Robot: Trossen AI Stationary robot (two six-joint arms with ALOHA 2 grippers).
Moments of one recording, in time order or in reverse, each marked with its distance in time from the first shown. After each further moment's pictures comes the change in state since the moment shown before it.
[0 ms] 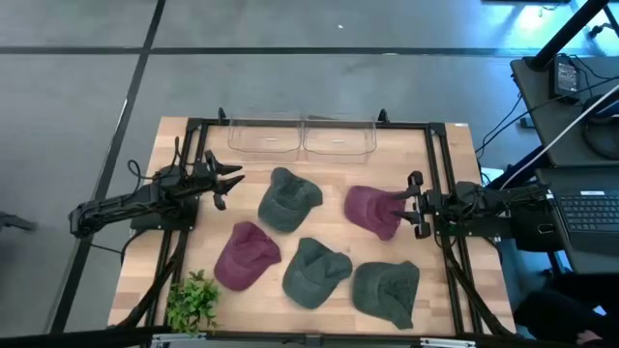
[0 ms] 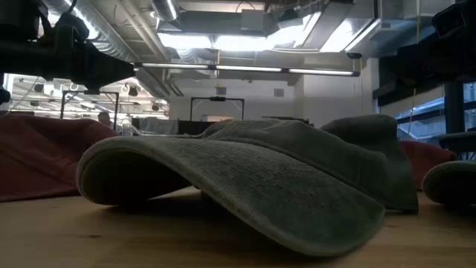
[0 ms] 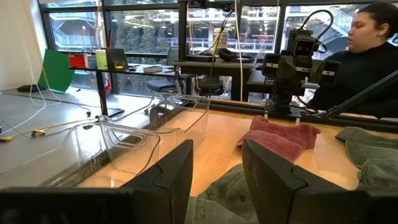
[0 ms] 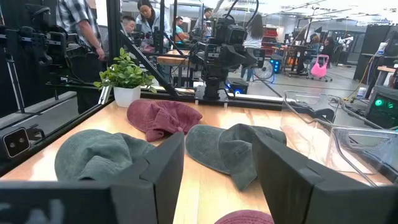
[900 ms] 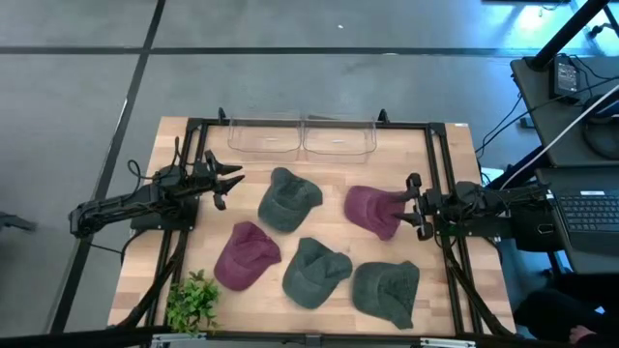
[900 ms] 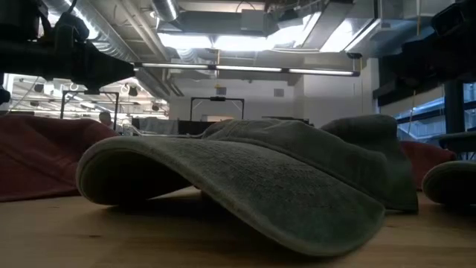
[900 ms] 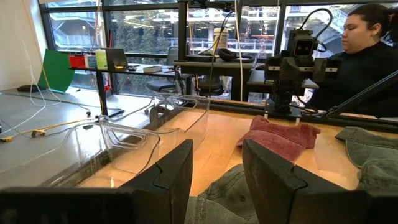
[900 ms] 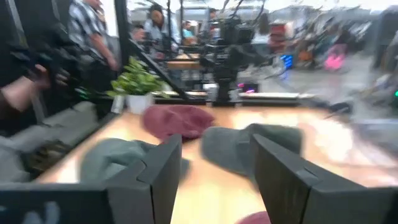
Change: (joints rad) left arm 0.000 0.000 0.000 0.000 0.000 0.000; right arm 0.000 0.000 0.000 0.003 -0.068 0.138
